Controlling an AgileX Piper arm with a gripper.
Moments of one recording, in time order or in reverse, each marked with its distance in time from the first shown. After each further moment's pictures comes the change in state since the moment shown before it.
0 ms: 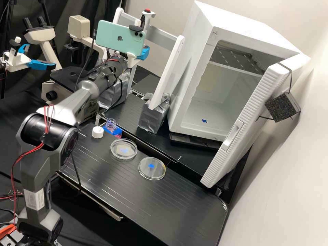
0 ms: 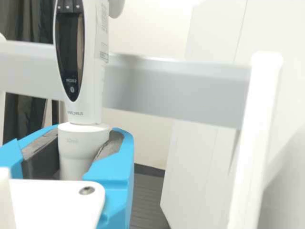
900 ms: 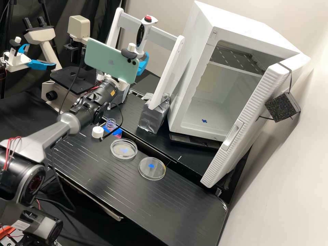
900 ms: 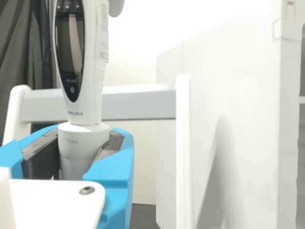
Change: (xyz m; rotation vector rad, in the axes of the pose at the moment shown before) arm -0.107 -0.011 0.035 0.109 0.109 0.181
